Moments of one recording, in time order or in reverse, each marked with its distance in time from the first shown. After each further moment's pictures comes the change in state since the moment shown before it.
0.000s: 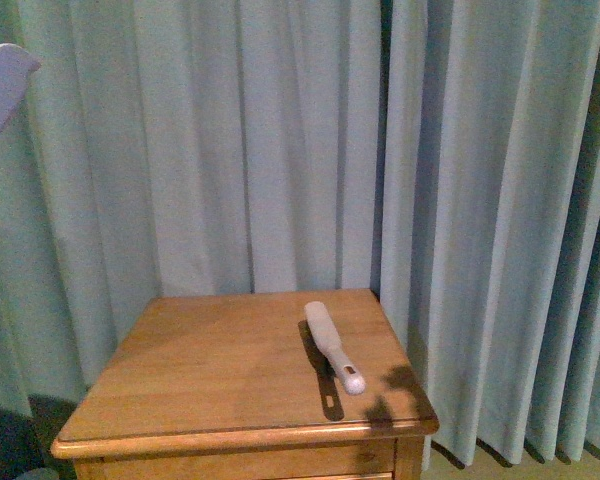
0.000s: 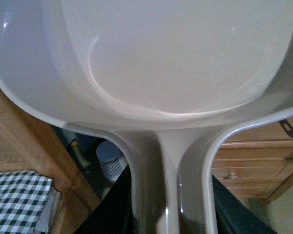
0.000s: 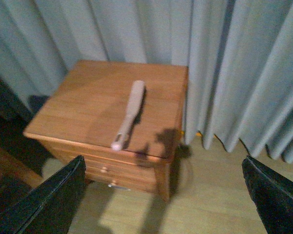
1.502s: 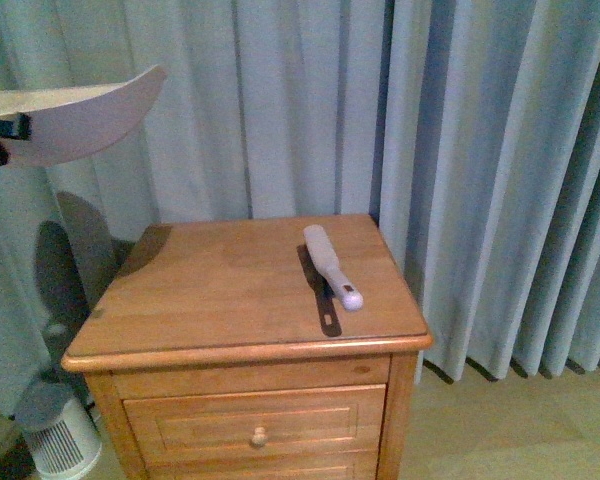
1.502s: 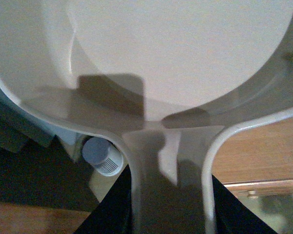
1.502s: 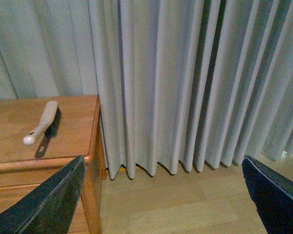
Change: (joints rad) left arm -0.144 1.037 0.771 0.018 -0.129 0.032; right arm -0.095 -1.134 -0.946 0.153 0.340 0.030
